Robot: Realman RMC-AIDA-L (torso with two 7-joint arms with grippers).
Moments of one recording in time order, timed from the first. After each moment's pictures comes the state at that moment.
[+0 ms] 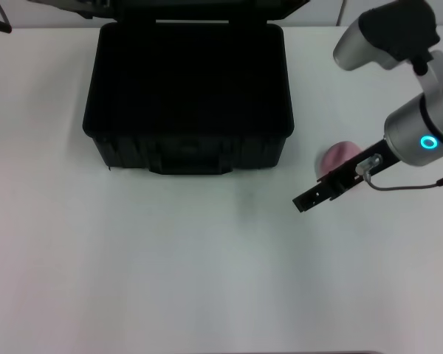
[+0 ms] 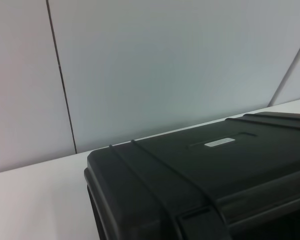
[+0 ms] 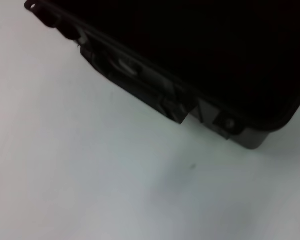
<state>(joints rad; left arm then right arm) -0.72 -2.05 1.31 1.70 -0.37 -1.56 -0.04 0.56 2.06 -1.53 -1.30 0.66 1.49 -0.33</state>
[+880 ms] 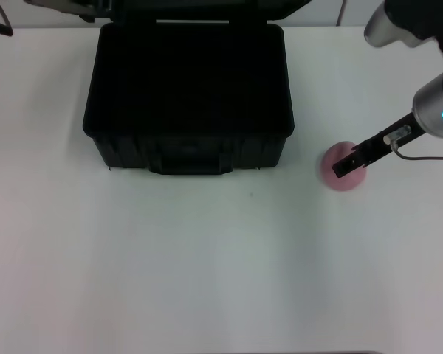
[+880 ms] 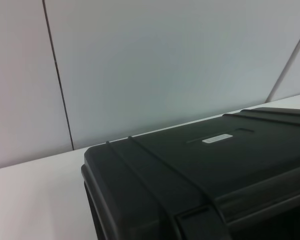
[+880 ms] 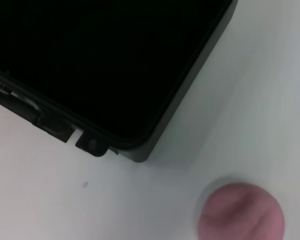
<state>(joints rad) -0.72 -2.05 1.31 1.70 -0.38 -1.57 -0.04 0.63 2.05 -1.41 -1.14 0.49 1.39 -0.35</state>
